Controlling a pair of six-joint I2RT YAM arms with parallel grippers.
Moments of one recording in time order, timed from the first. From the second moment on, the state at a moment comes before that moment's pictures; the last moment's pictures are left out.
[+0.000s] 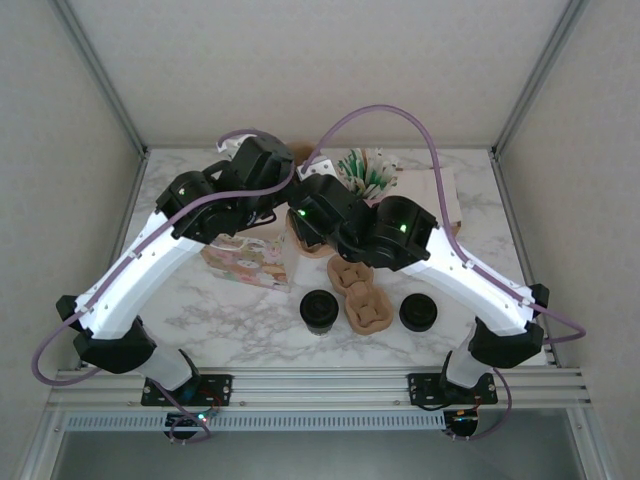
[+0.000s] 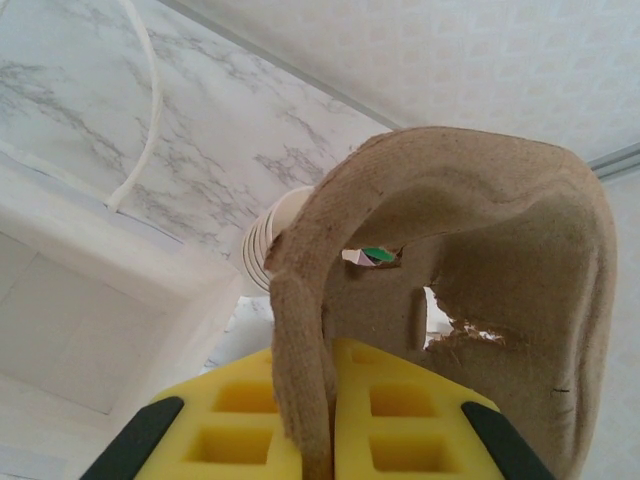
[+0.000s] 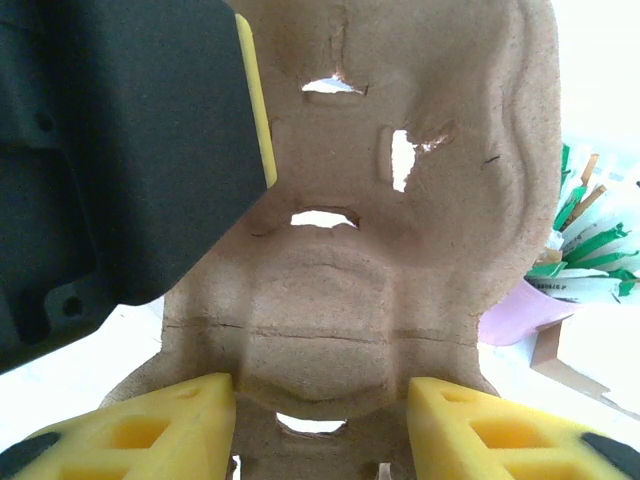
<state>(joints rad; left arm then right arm) -0.92 1.53 2.03 -1.21 -0.51 -1.07 1.20 1.63 2.09 -1.21 0.58 0.44</state>
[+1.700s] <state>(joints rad) -0.92 0.74 1.49 -1.32 -0.73 -1.19 1.20 1.51 1.85 -0.97 0.60 0.36</state>
